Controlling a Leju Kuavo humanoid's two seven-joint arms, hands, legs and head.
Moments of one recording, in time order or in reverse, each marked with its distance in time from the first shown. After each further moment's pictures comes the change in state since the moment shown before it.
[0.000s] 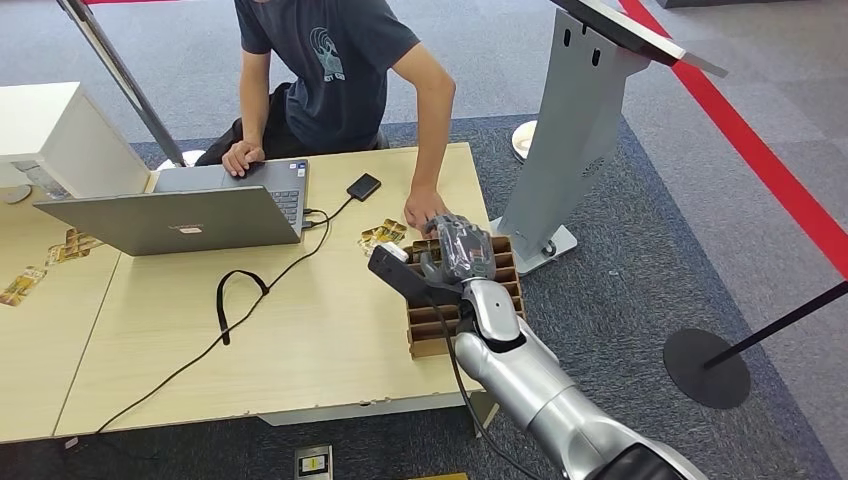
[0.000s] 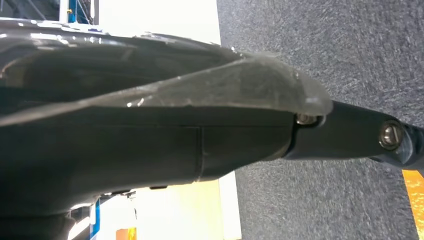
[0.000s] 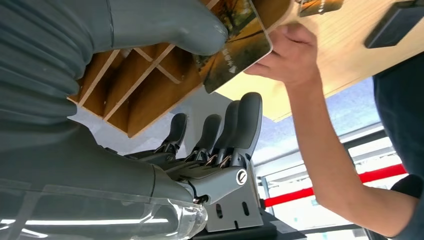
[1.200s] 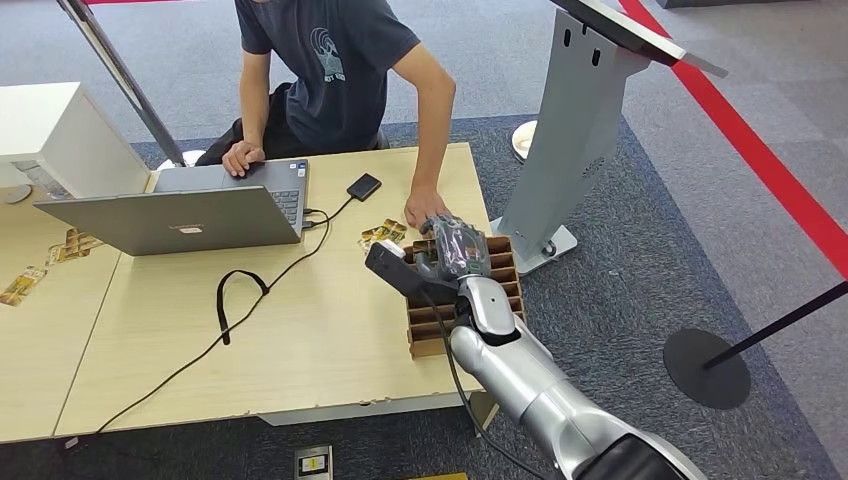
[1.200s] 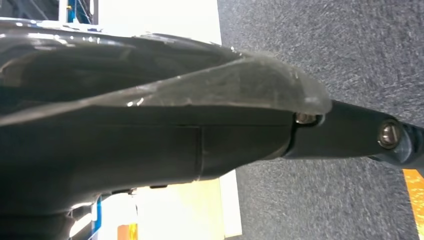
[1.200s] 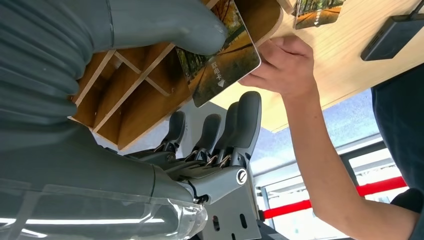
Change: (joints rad) left arm 0.000 -0.005 0.000 0.000 0.013 0.004 0.008; right arm -0.036 0.032 -0.016 0.089 -0.034 -0.005 -0.038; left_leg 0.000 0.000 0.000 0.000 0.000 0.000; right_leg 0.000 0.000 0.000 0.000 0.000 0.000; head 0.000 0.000
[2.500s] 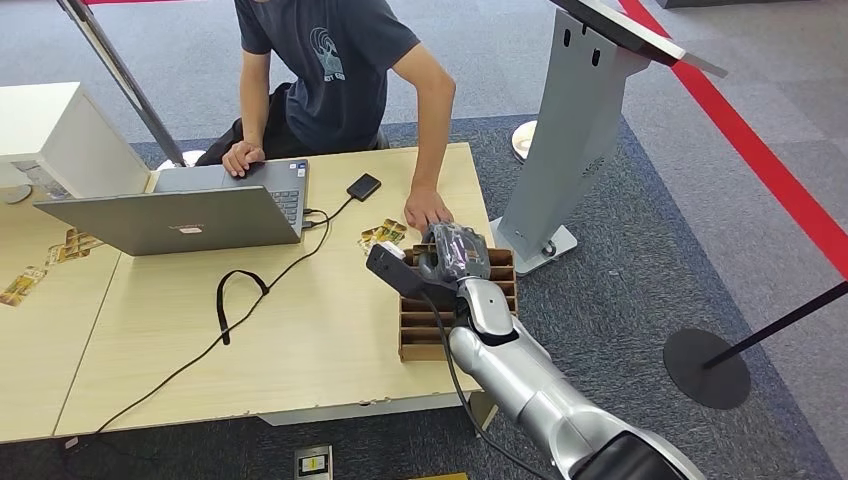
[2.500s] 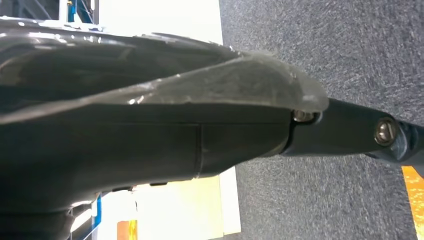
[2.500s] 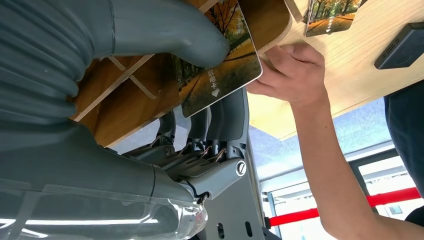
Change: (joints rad) left arm 0.000 0.000 0.000 0.000 0.012 0.014 0.011; right arm -0.009 0.010 0.000 0.046 -0.001 -0.003 0.012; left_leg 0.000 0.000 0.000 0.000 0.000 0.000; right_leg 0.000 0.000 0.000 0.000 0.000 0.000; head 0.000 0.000
